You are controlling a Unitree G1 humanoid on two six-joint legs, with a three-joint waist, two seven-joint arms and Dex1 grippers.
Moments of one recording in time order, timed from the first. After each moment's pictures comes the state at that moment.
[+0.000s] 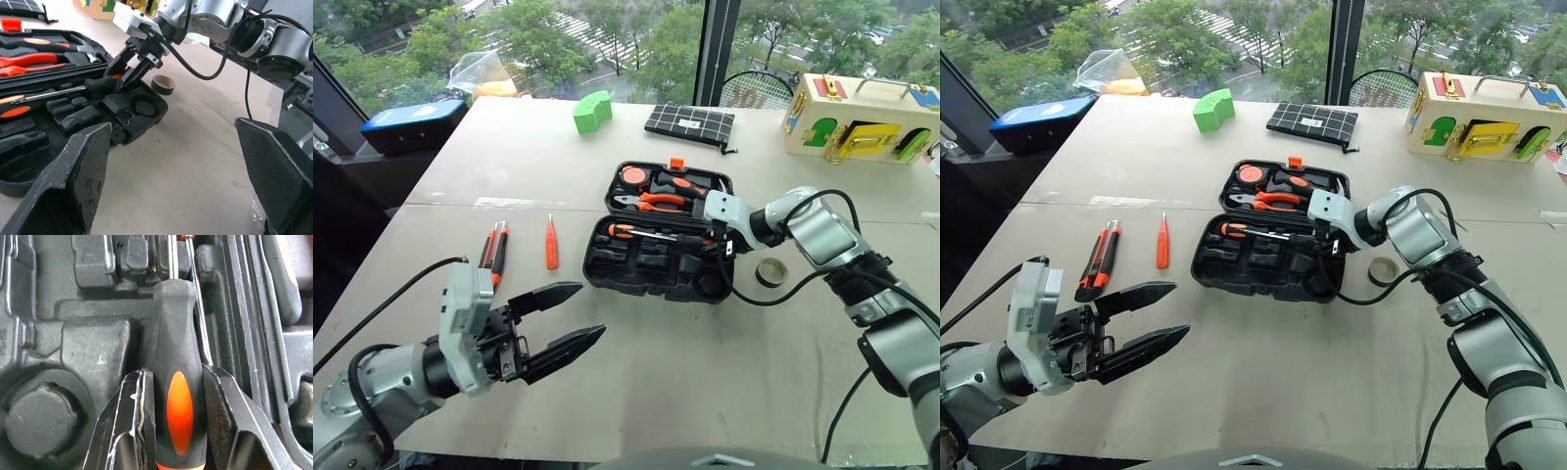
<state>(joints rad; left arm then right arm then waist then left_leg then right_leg) 0.46 0.78 0.57 -0.81 -1.09 0.63 -0.85 -0.87 -0.55 0.50 0.29 0.00 0.52 1.16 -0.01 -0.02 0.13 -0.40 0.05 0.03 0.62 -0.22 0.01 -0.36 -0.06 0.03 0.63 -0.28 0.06</state>
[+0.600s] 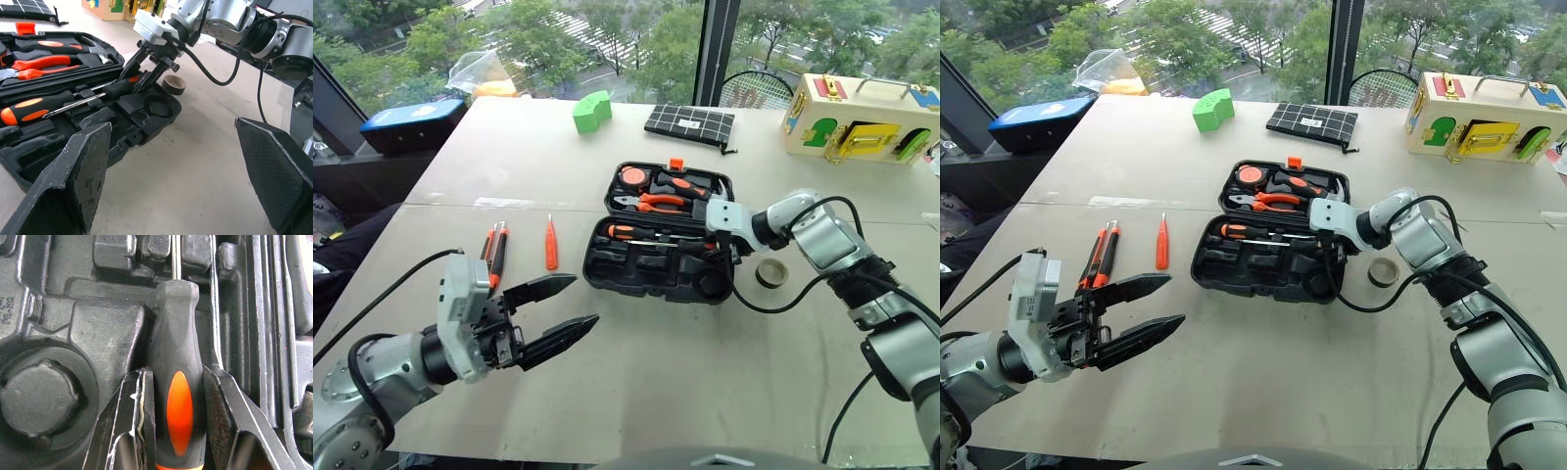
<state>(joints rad) 0.40 0.80 0.54 -0.74 -1.05 0.63 -0.85 -0.84 -0.56 0.50 0.33 -0.05 0.34 1.21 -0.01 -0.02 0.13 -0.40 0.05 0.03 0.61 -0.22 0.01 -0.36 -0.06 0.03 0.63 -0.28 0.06</state>
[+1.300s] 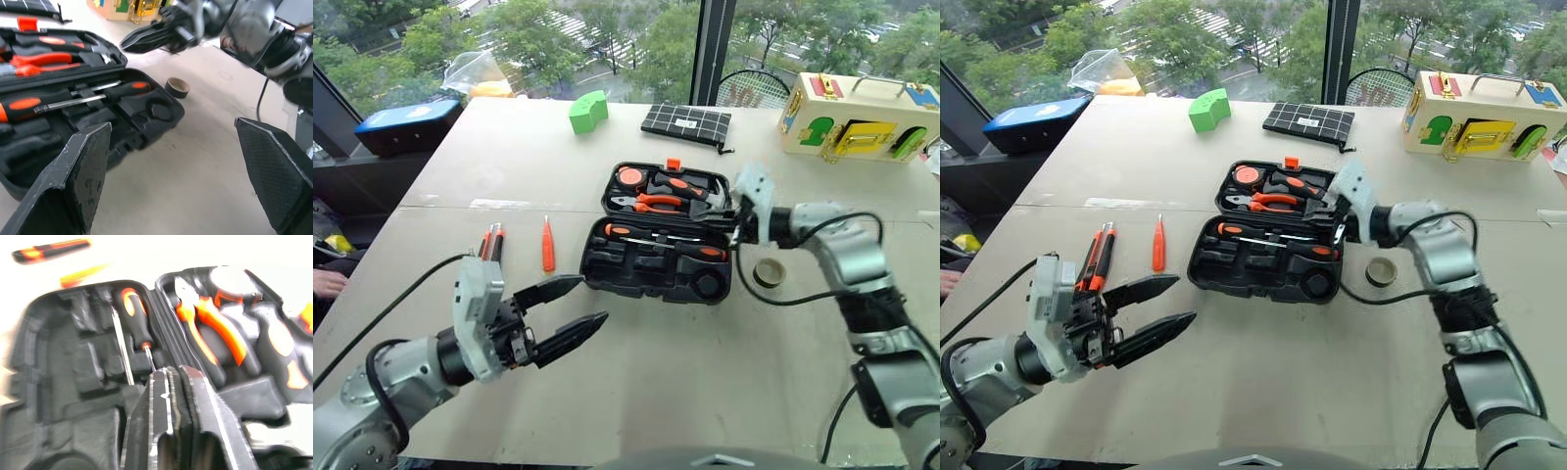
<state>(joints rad) 0.45 0.75 0.49 -0.78 -1.05 0.62 -0.77 -0.59 -0.42 0.21 0.06 0.13 0.51 0.93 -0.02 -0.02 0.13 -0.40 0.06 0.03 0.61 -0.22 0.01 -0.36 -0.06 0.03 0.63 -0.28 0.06</state>
